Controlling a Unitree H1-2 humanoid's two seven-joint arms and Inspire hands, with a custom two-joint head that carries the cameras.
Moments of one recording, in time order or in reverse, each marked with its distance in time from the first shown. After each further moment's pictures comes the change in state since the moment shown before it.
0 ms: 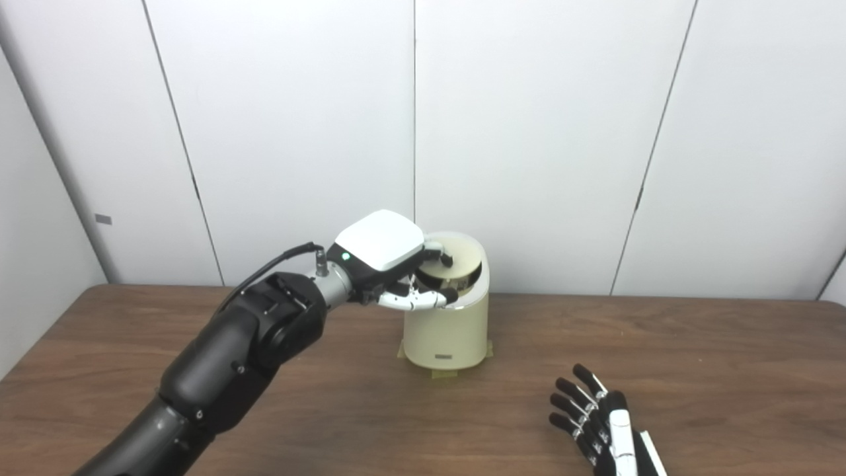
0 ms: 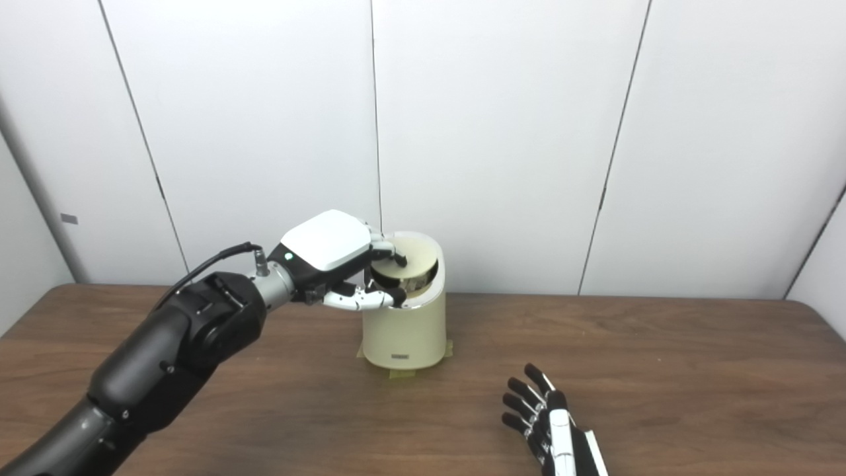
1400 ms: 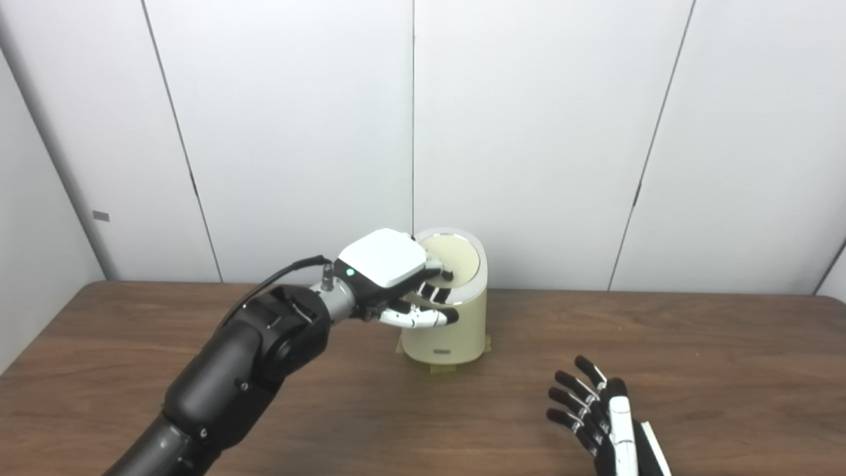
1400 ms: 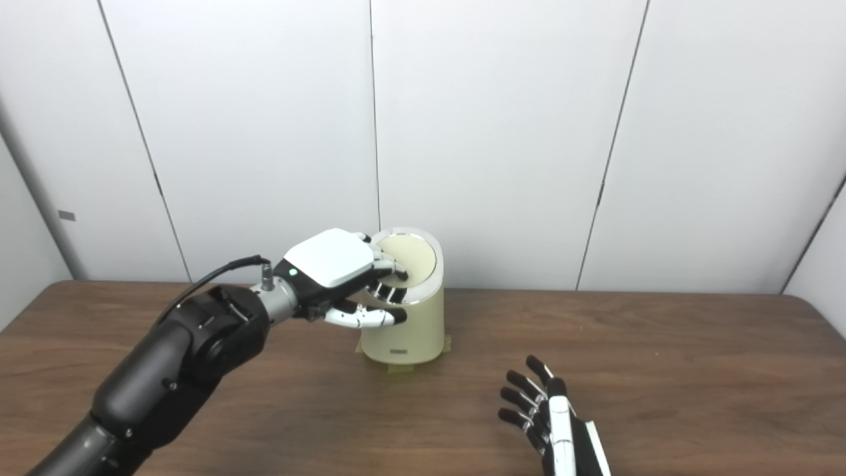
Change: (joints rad) left arm 0.094 -0.067 0.110 -0.067 -0.049 0.046 -0.095; right arm 0.001 0.020 -0.005 -0.072 -0.006 0.092 -0.037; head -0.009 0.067
